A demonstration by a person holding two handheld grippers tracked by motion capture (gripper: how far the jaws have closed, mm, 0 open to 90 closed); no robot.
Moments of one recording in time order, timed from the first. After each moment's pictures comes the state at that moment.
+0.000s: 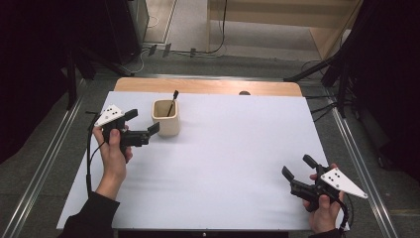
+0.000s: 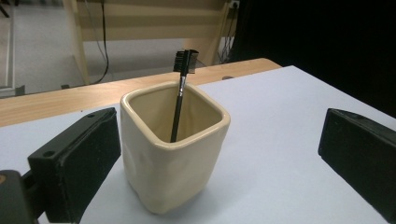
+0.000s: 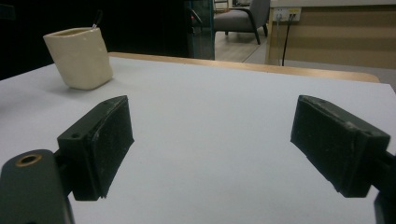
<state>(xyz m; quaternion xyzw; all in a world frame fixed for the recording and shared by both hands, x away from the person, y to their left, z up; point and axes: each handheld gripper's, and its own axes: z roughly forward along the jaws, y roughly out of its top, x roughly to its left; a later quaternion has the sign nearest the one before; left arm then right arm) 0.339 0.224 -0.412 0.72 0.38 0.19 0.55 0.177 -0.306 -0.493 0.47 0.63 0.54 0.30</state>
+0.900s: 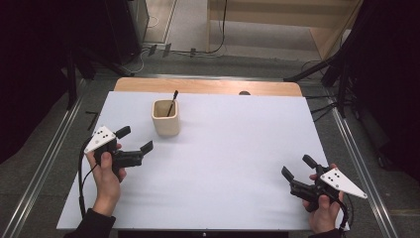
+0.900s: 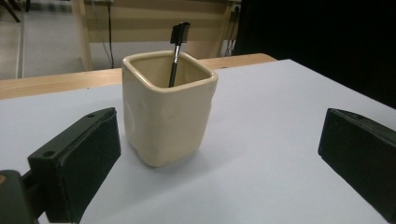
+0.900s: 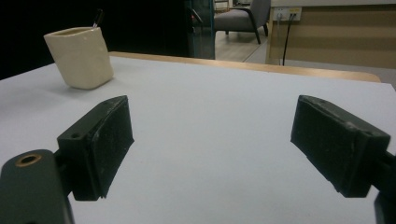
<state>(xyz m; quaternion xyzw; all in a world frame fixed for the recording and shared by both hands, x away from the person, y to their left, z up) 0.293 0.244 -0.434 0.71 0.38 0.20 0.55 0.177 -0.306 -0.493 0.47 0.63 0.54 0.30</state>
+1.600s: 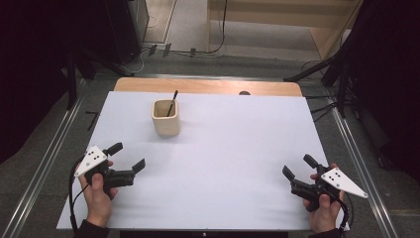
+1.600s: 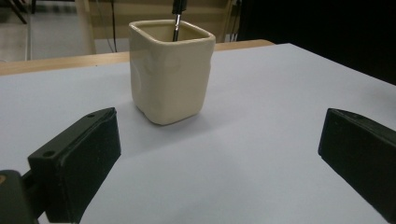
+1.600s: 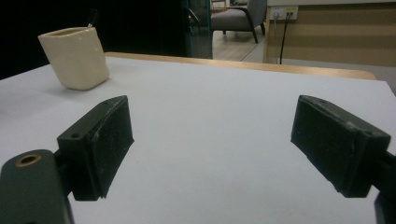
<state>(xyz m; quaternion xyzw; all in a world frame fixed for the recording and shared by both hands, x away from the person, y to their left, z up) 0.253 0.267 -0.456 0.72 0.38 0.21 0.55 0.178 -0.308 -0.495 0.47 0.62 0.54 0.30</state>
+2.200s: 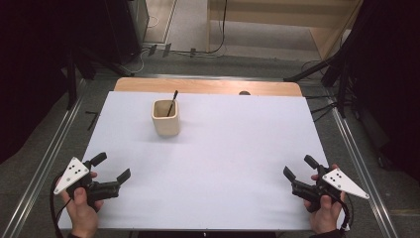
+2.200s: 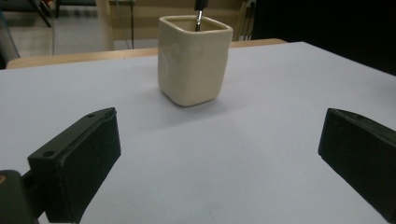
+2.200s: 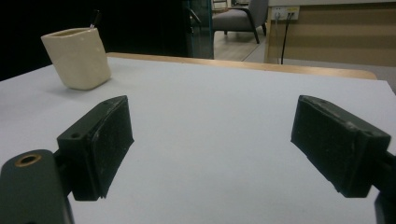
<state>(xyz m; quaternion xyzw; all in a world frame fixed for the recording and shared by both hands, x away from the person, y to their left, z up) 0.223 0.298 -0.460 0.71 0.39 0.24 0.54 0.176 -0.311 -0.495 0.47 0.62 0.54 0.30</state>
